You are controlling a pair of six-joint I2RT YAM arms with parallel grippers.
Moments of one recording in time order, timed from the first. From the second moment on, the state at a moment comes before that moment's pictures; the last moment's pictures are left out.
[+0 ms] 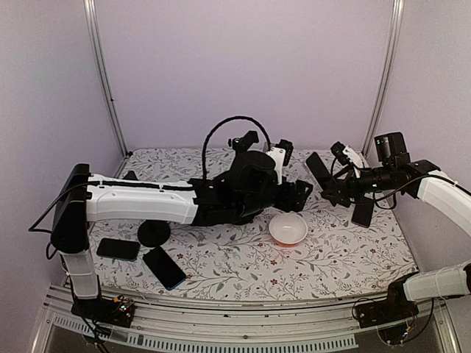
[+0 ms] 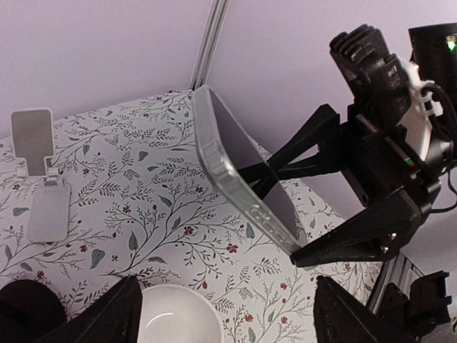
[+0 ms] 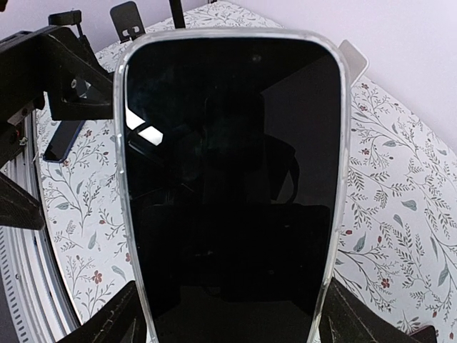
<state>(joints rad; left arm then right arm) -1.18 1.92 1.51 0.12 -0.30 -0.41 0.27 1.16 0.96 -0.53 -0.58 -0.39</state>
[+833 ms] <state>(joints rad) -1.12 2.08 1.65 0.25 -0.08 -0.60 0.29 1.16 0.96 -0.48 -0.60 -0.37</state>
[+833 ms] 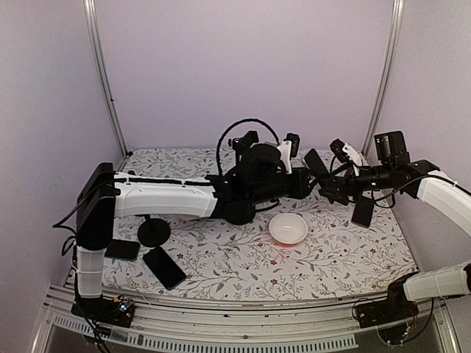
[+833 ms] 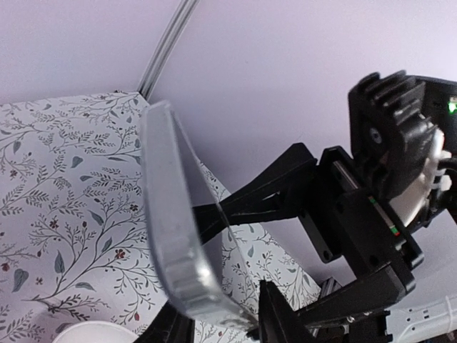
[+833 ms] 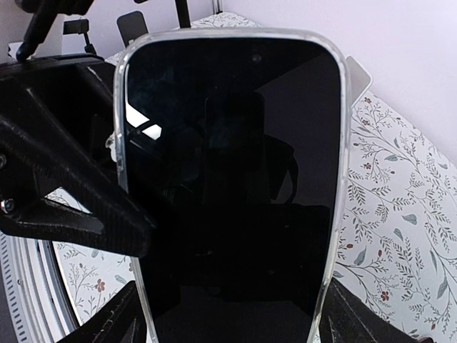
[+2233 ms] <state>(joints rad) -0.99 1.81 1.45 0.10 0.46 -0.11 0.22 1.39 1.25 -0.77 -1.15 -0.62</state>
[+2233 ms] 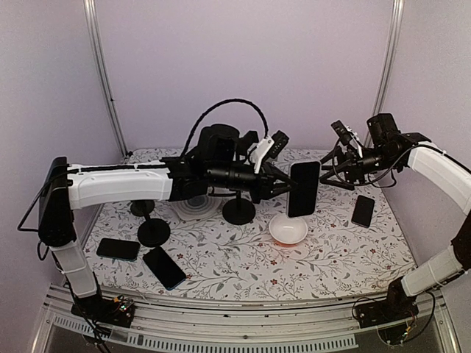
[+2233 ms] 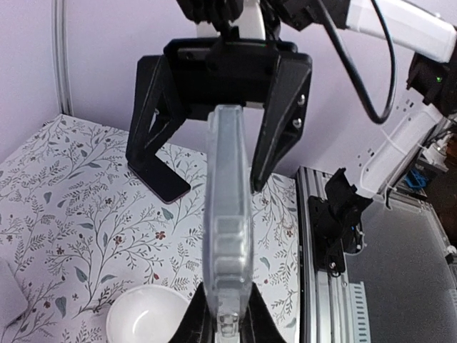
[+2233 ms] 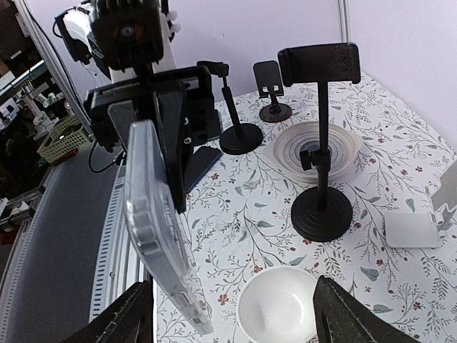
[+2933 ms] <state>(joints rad) -0.94 1.81 1.42 -0.01 0.62 -0.05 0.38 1.51 1.34 -0.93 -1.18 -0.76</state>
